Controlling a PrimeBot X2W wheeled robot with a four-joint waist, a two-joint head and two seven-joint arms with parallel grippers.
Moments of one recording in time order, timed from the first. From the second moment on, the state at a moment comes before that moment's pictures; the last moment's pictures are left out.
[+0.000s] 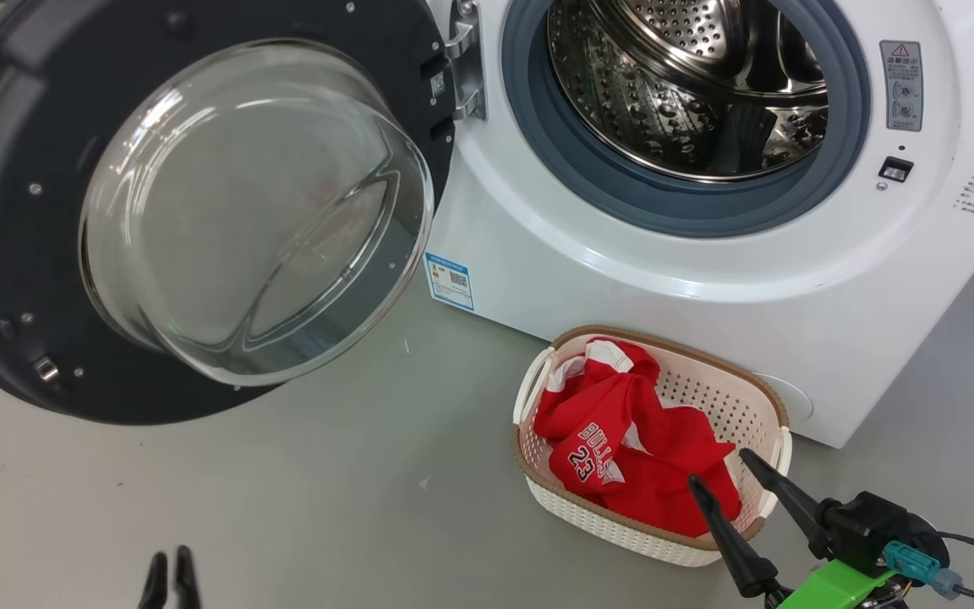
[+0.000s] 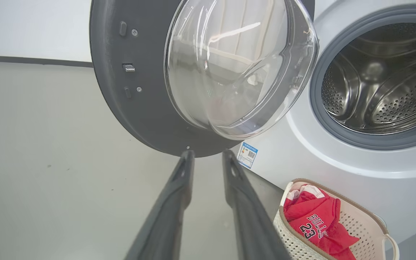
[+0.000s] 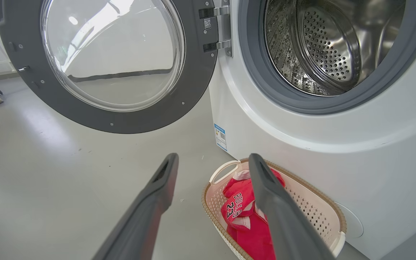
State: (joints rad) left arm 0.19 0.04 0.03 0.07 -0.35 0.10 -0.26; right arm -0.06 -0.26 0.34 0.31 0.44 0.13 -0.26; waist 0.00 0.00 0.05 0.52
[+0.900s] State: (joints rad) left arm -0.41 0.35 0.41 0.04 -0.40 -0.12 -0.26; right arm -0.04 -0.25 0.30 0.30 0.43 0.13 -0.26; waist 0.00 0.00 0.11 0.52
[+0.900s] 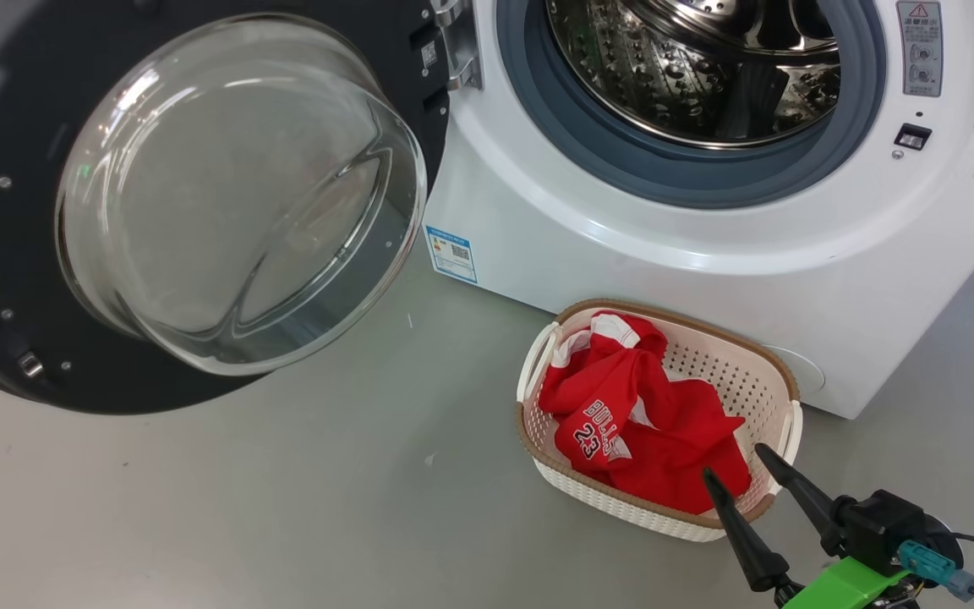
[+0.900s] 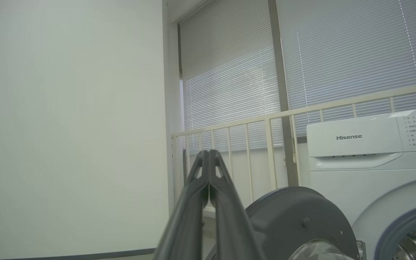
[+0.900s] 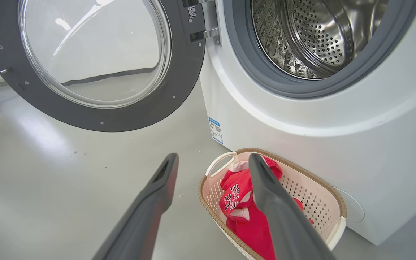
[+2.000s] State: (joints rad) left arm -0.93 0.63 0.14 0.91 -1.24 -0.12 0.32; right arm -0.02 -0.31 0.26 0.25 0.41 0.13 -0.26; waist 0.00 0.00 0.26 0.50
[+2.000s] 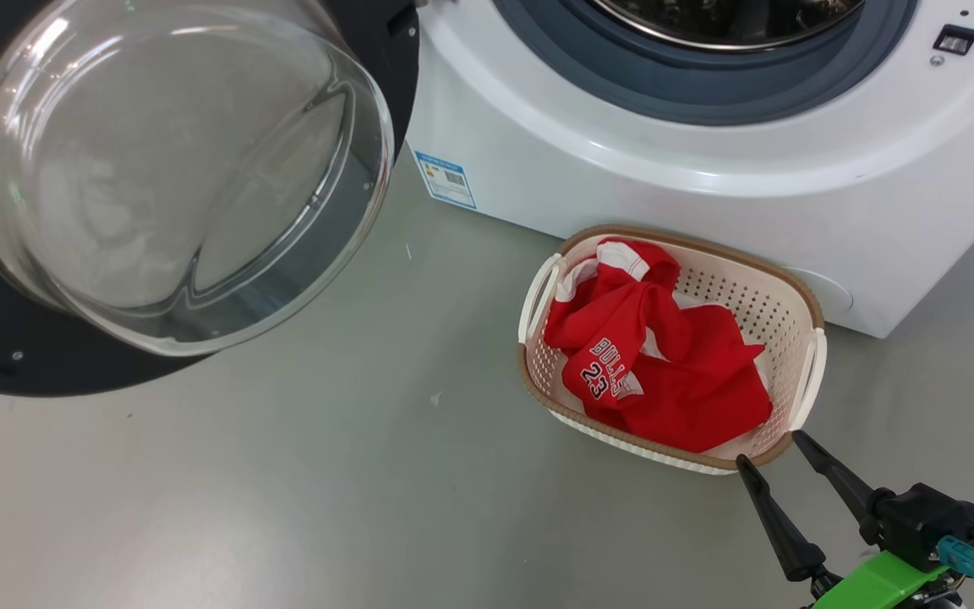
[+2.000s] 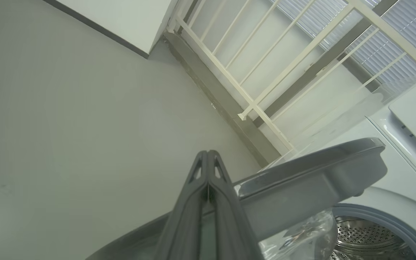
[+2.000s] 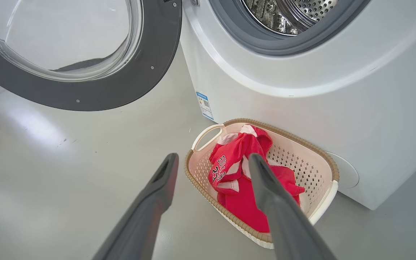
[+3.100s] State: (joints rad) left arm -0.85 0.68 0.03 0.79 -1.38 -0.12 0.56; right arm -0.04 -0.30 0.27 0.25 0.41 0.13 -0.26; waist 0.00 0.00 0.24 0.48
